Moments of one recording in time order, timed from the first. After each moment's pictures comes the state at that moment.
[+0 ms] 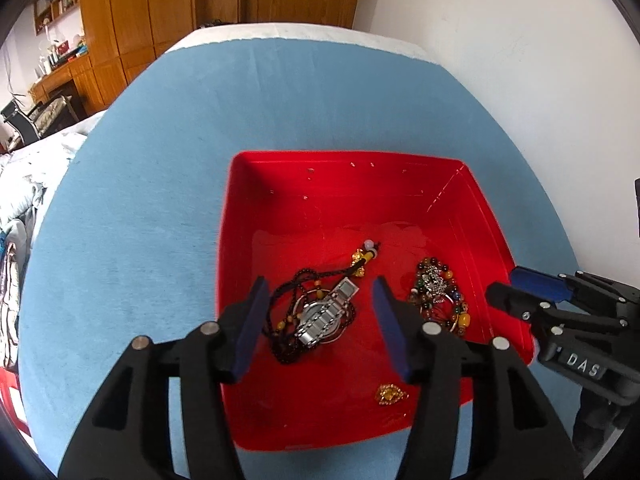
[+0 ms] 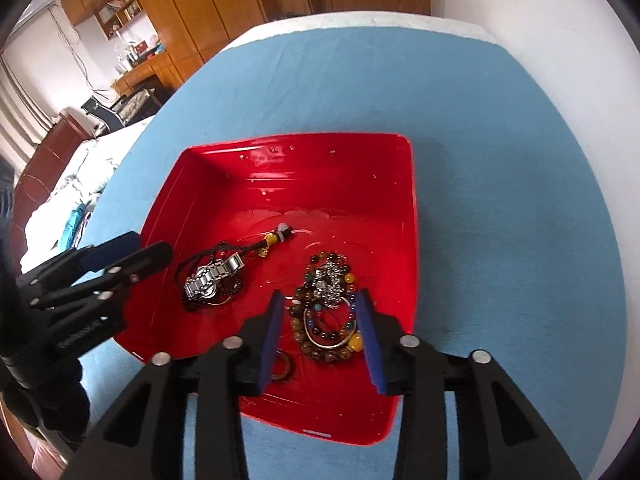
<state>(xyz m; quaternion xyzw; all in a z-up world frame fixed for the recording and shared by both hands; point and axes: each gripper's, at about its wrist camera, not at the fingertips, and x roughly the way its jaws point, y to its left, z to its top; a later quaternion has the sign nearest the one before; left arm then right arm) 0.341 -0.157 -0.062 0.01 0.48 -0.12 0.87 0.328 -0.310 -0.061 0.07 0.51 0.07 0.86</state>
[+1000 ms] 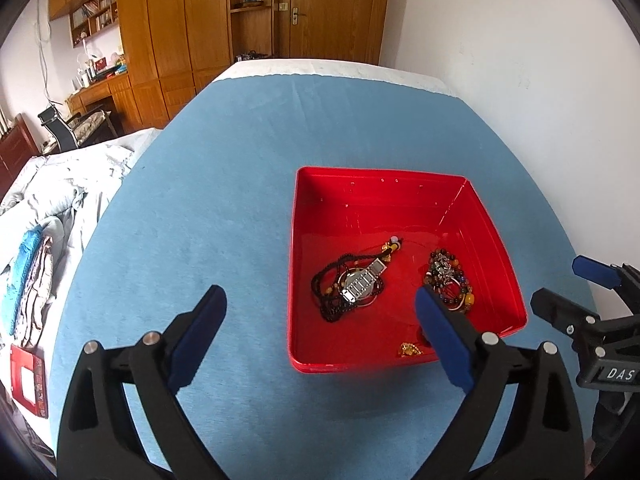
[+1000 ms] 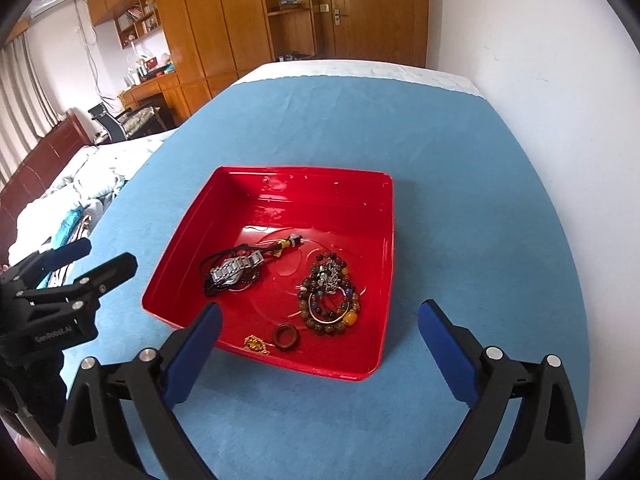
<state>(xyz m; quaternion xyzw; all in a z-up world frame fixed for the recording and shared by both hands) 0.277 -0.128 -0.021 0.02 0.43 -0.07 0.90 0.270 -0.295 -0.019 0.02 0.45 0.06 0.89</state>
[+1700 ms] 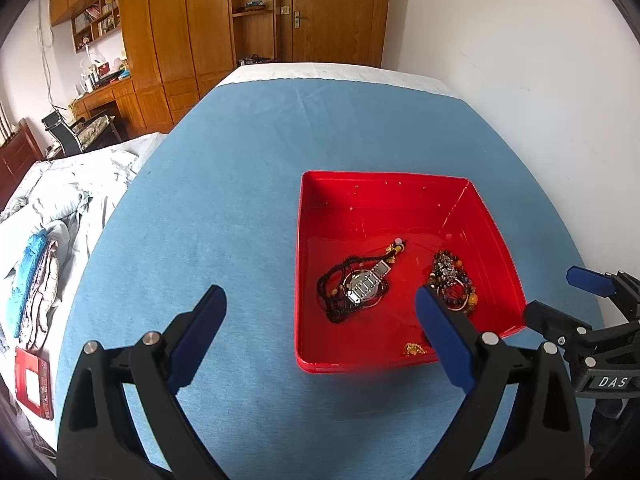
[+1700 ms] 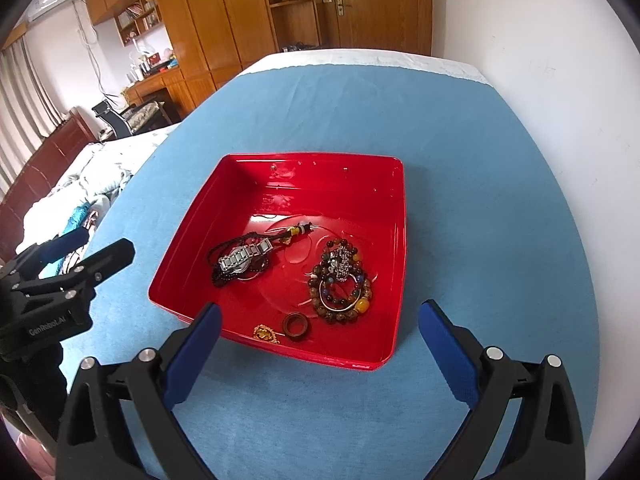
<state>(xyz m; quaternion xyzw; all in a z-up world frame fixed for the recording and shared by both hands) 0.272 -0.127 -0.017 0.02 0.43 -0.06 0.90 0.267 -0.293 -0.029 0.03 0.46 0.07 0.89</state>
